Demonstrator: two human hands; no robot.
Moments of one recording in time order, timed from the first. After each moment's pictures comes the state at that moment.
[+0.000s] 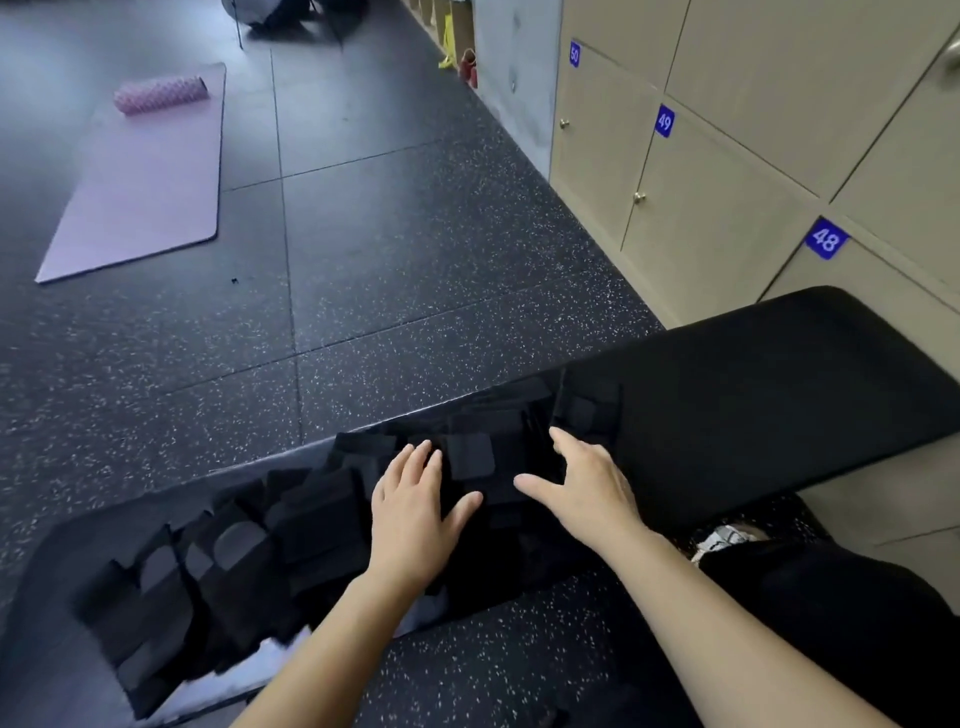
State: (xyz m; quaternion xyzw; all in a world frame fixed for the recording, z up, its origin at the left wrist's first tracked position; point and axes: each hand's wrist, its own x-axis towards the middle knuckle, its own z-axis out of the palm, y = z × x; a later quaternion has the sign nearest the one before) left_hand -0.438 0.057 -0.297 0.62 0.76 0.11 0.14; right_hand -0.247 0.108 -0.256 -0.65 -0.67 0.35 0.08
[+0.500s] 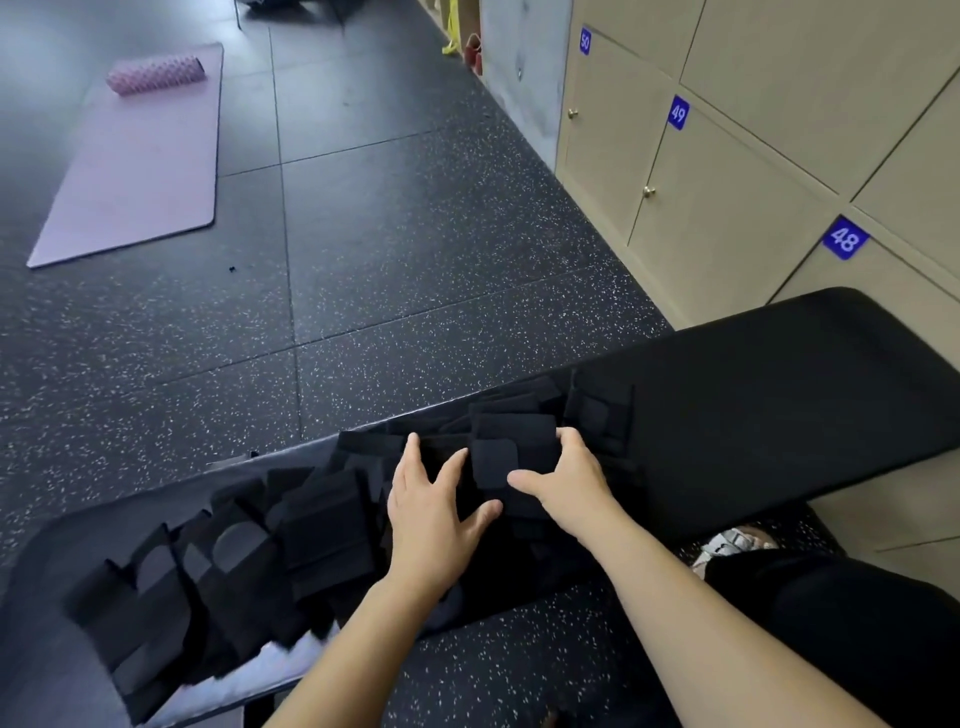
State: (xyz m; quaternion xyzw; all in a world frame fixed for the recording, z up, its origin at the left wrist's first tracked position) left_hand -0.428 0.064 -0.298 0.58 0.77 0.17 0.21; right_hand -0.276 0.123 -0.271 -0.67 -0.52 0.49 0.18
